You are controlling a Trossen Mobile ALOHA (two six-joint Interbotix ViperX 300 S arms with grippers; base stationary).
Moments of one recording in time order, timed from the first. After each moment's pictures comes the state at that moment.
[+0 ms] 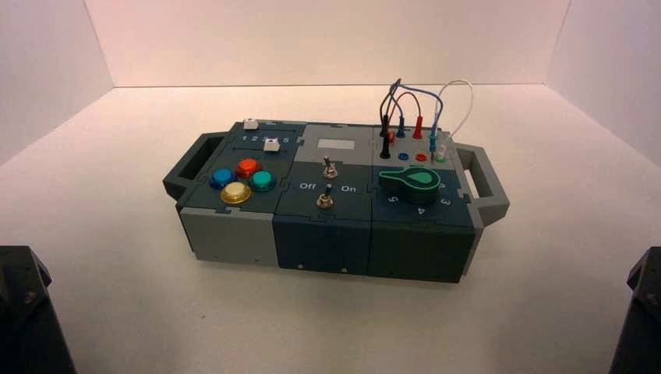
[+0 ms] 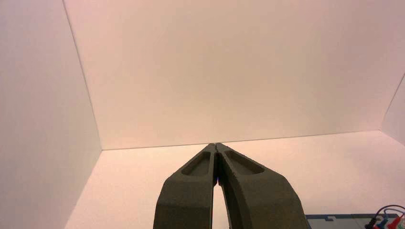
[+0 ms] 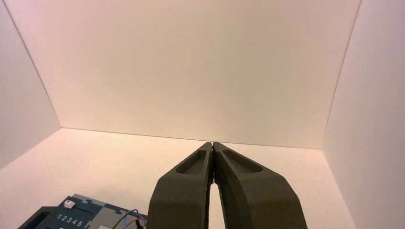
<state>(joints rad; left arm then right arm) -0.27 -1.41 1.17 0.40 0.37 -0.39 0.14 -1.43 1.12 0.13 0.41 -0.08</state>
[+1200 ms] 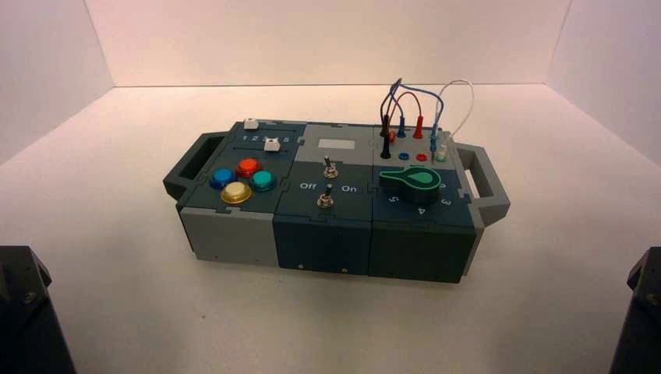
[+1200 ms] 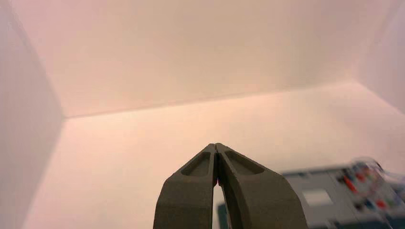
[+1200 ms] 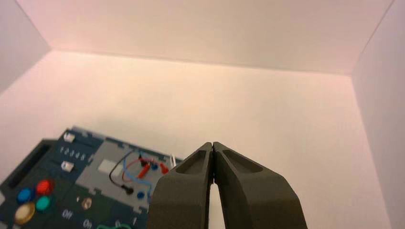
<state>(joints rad) -0.45 -1.15 1.12 0.36 0.44 -0.39 0.17 -1.09 1.06 0.14 0.56 -0.08</state>
